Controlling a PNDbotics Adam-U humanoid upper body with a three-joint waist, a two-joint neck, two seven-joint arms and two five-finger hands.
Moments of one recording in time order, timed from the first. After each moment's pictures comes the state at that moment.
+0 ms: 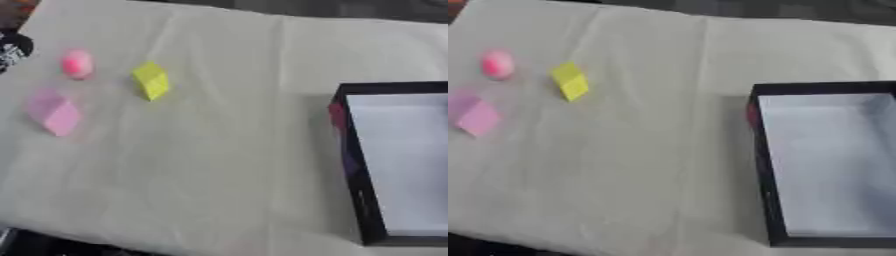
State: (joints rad) left arm -0.33 1.06 -0.04 -1.44 0.00 0.08 -0.31; right arm 0.10 -0.54 -0.31 -1.98 -0.17 -0.02 -0.56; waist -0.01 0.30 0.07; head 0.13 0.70
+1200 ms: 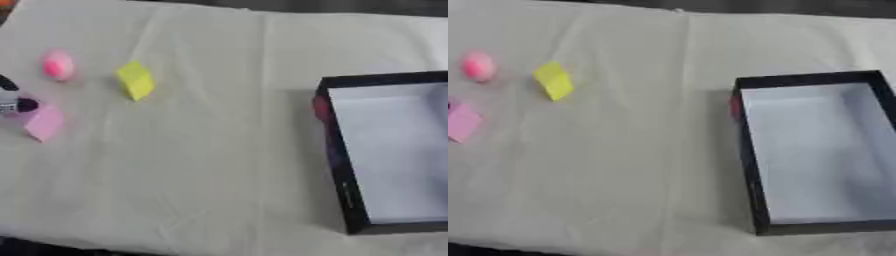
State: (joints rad) left arm -0.42 1.09 -0.18 -1.29 -0.27 0.08 -0.47; right arm 0.10 -0.55 -0.29 -1.98 -0.17 -0.01 -0.54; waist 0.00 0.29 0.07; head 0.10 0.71
